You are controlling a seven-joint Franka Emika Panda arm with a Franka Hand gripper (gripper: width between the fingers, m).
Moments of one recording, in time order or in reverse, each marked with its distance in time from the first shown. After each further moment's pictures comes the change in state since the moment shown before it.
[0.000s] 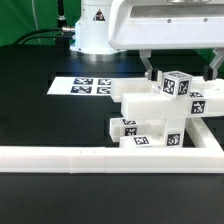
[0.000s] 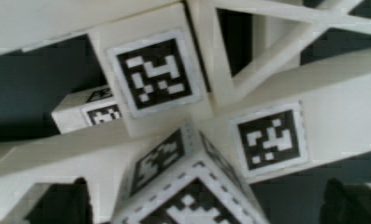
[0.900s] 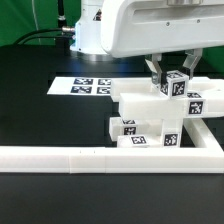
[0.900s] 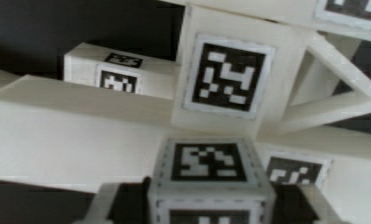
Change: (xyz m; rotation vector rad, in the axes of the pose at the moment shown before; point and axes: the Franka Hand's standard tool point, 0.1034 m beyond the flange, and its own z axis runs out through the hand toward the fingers) arm -0.001 0.009 0.002 -0.001 -0.004 -0.332
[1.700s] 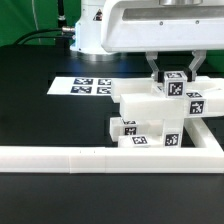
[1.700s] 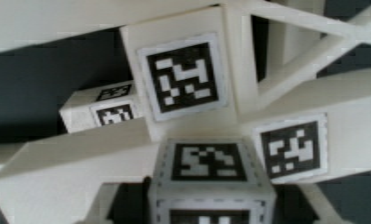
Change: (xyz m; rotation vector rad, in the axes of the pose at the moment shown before) arm 0.001 -0.002 0.000 0.010 0.001 0.465
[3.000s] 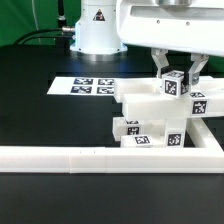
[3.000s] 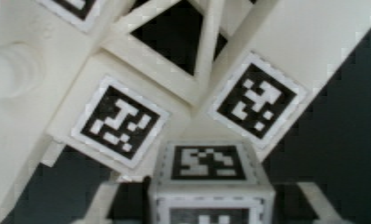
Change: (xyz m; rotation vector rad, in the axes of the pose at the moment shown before) arm -0.001 -0.007 0.000 0.023 -0.012 0.735
